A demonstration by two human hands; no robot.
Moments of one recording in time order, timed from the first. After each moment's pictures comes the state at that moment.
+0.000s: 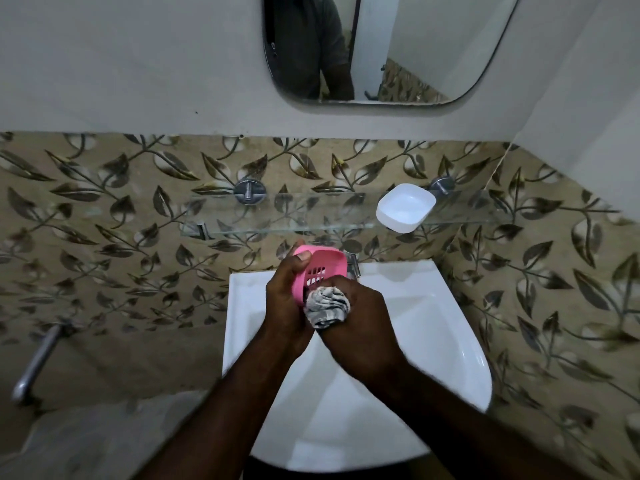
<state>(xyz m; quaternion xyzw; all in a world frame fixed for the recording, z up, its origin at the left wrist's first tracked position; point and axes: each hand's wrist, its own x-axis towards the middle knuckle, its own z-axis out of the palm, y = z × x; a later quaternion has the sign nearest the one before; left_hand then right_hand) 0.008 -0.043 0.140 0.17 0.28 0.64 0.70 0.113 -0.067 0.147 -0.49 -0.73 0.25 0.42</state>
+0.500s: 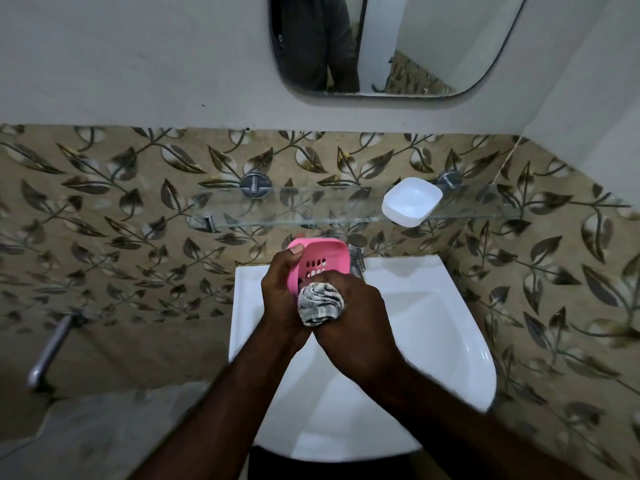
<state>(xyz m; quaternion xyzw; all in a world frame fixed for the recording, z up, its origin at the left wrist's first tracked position) 0.005 -0.049 0.142 0.16 0.28 0.64 0.69 0.103 -0.077 0.153 -0.46 -0.74 0.26 0.42</state>
